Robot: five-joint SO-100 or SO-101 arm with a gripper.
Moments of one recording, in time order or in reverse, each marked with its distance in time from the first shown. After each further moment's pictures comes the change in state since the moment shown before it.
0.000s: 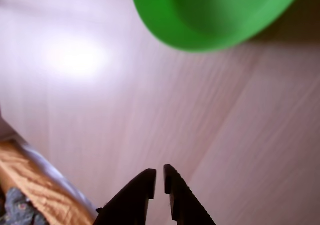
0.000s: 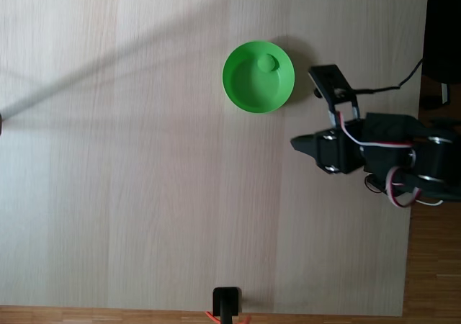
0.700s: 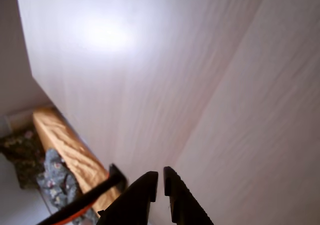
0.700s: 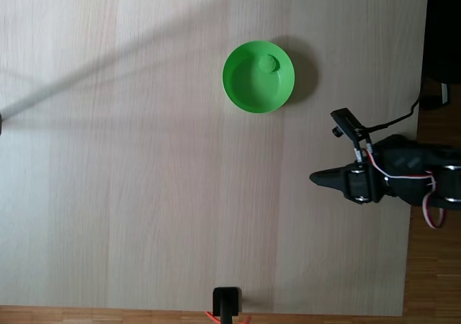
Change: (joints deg) arm -13.7 39.5 35.9 -5.9 13.4
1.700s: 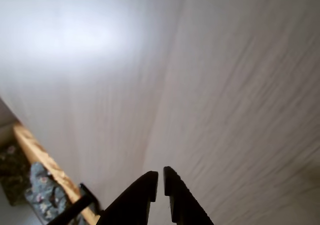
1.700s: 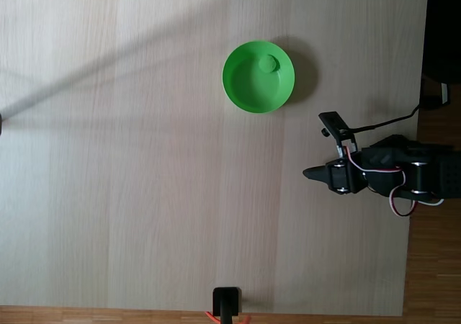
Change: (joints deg) arm 0.4 5.0 17.7 -7.1 2.9
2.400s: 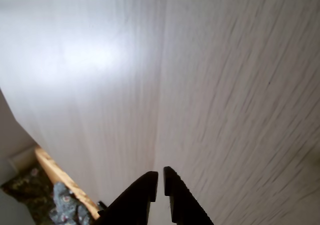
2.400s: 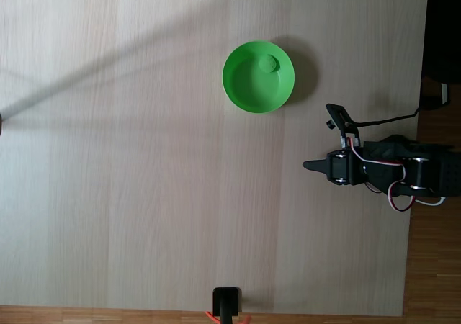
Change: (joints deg) arm 5.0 0.0 0.0 0.0 4.0
